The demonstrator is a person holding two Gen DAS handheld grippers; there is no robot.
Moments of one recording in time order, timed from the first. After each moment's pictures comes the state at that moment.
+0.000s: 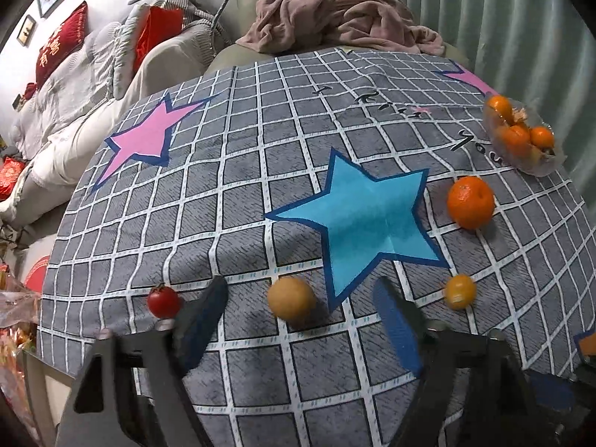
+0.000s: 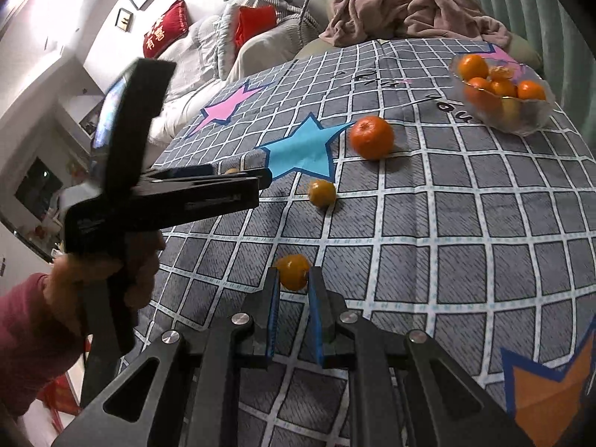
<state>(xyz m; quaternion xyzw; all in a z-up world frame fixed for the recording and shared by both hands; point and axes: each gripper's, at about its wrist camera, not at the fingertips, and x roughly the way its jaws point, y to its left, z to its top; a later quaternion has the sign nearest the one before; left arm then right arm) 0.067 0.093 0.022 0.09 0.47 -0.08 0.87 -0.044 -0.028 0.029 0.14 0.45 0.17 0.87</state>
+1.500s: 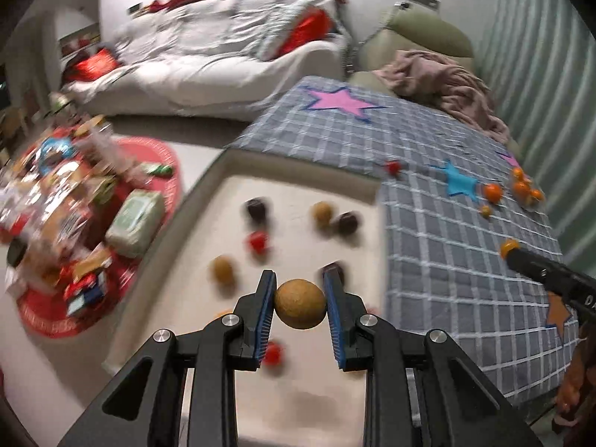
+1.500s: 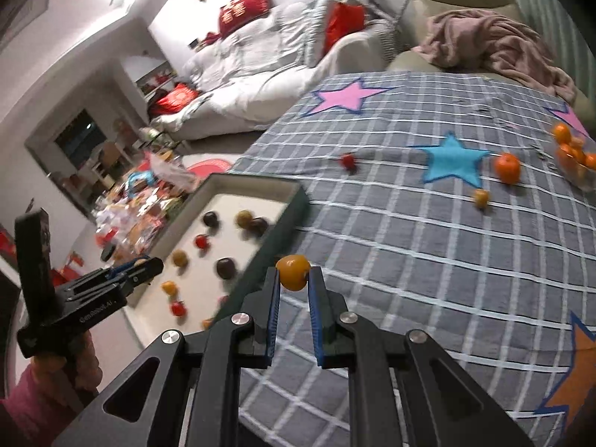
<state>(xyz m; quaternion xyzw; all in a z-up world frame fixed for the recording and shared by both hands) -0.181 0.317 0.082 -0.09 0.43 0.06 0.90 -0.121 0.109 0.095 0.07 0.44 0.29 0.85</state>
